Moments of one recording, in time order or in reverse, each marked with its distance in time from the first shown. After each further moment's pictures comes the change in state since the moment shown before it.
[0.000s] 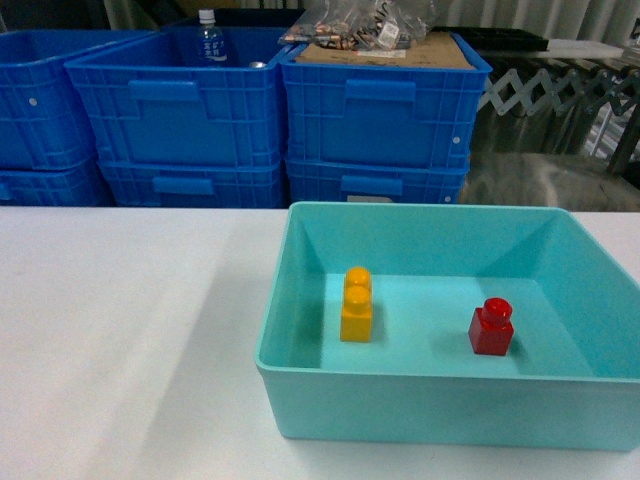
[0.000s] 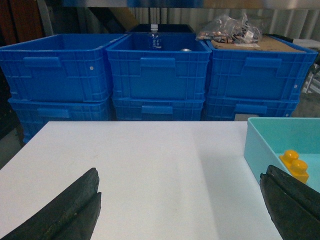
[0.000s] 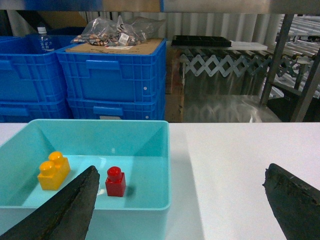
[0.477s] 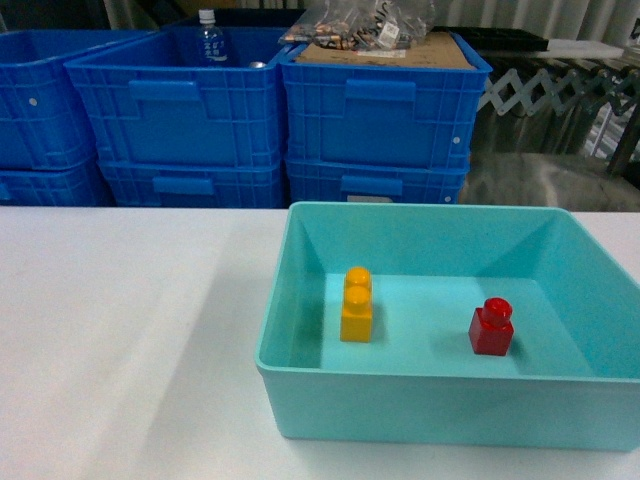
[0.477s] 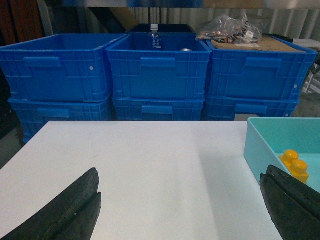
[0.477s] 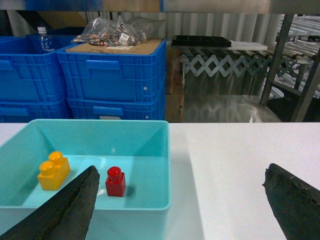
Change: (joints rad) left arm 0.000 0.000 0.000 0.000 0.000 0.000; right arm 0.000 0.000 0.000 0.000 0.000 0.000
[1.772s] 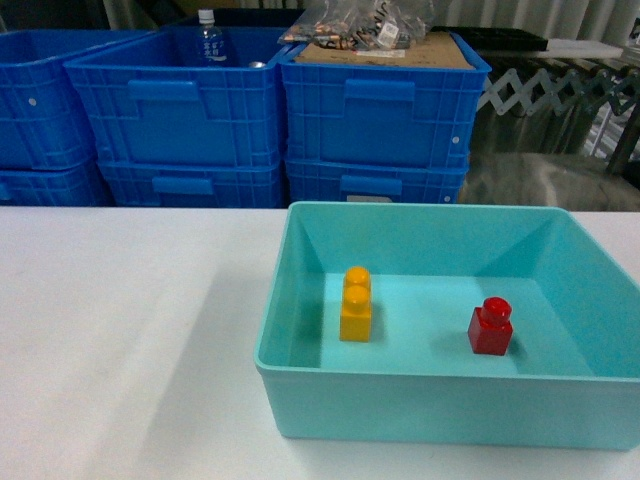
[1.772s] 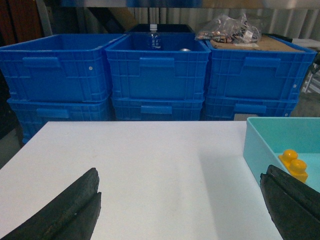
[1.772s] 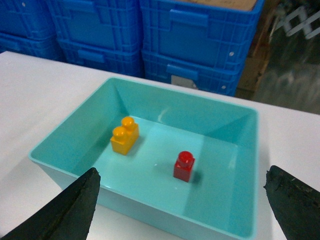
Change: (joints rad) left arm 0.000 0.000 0.000 0.000 0.000 0.000; right arm 0.144 0.702 0.272 0.188 -0.177 -0.067
